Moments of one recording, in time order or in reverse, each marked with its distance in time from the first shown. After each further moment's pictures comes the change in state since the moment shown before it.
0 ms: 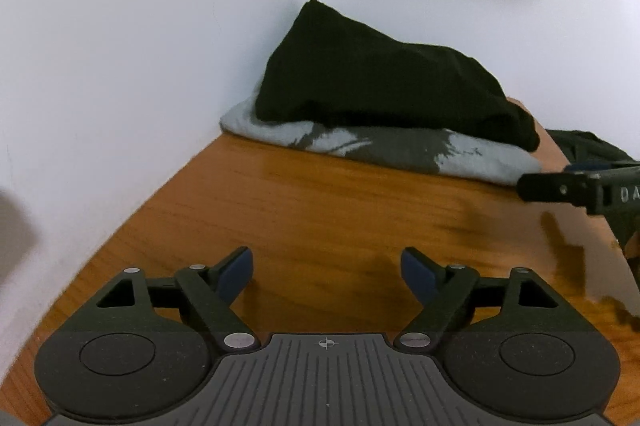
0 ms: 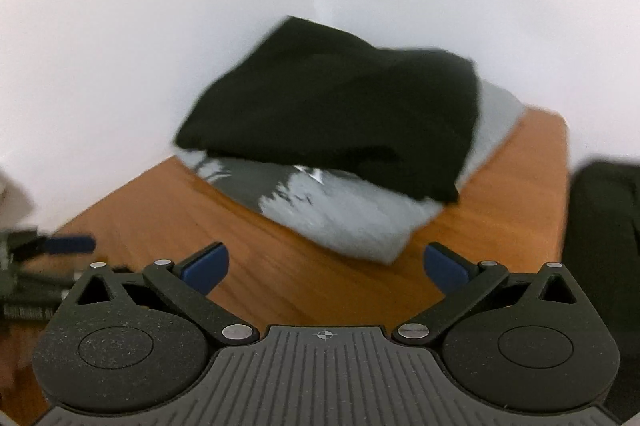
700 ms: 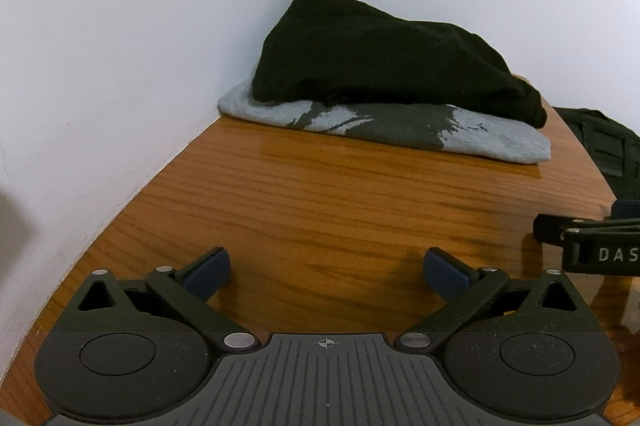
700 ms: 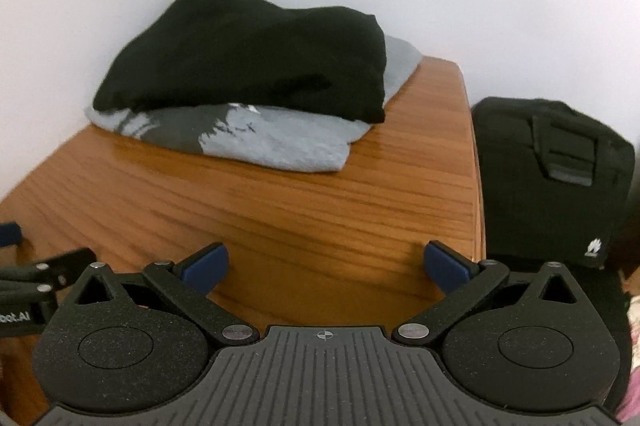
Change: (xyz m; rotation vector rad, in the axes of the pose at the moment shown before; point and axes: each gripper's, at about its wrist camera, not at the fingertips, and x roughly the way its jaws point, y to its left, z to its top) left arm 0.007 -0.007 -0.001 0.014 0.043 0.026; right arm -0.007 0.040 -0.040 0.058 0.048 -0.357
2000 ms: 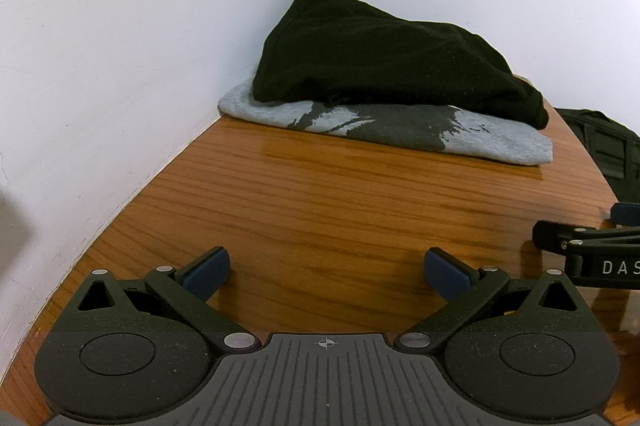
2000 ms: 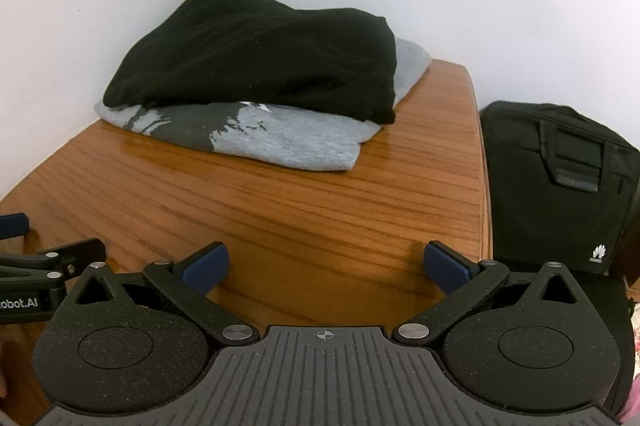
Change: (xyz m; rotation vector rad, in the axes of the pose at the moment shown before) left arm 0.002 0.003 0.001 0.000 0.000 -0.003; right arm -0.004 0.002 -0.003 -0.015 -0.005 0.016
